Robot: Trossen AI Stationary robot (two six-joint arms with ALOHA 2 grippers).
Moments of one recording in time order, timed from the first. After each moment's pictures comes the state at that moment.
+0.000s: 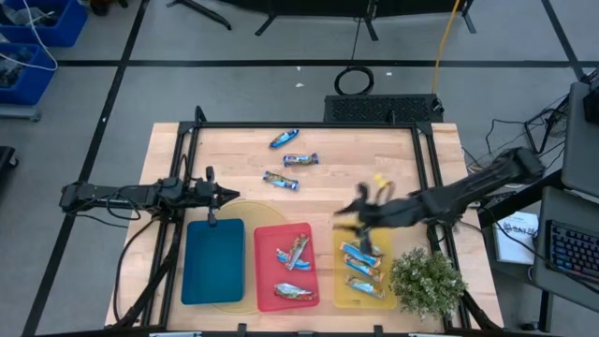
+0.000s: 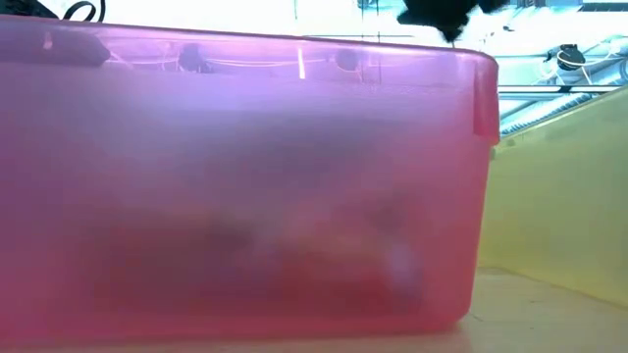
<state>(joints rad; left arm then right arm) -0.01 0.20 0.01 0.08 -0.14 0.05 0.36 1.19 0.81 -0.04 0.32 0.10</state>
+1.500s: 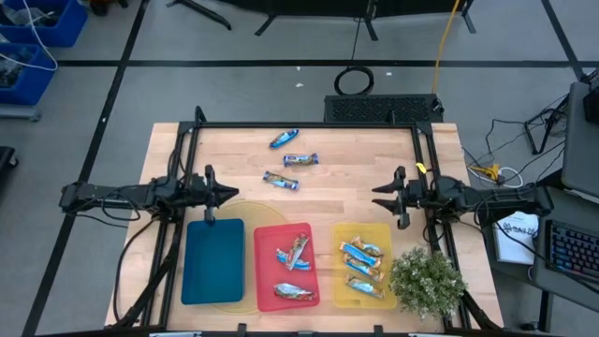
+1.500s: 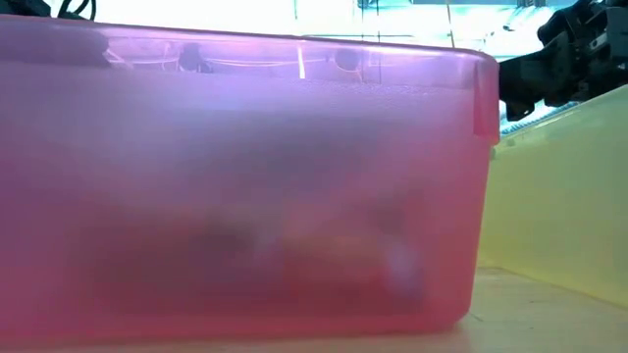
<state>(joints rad) -0.01 0.20 0.01 0.21 -0.12 -0.08 0.01 0.19 0.02 0.24 0.05 0.04</state>
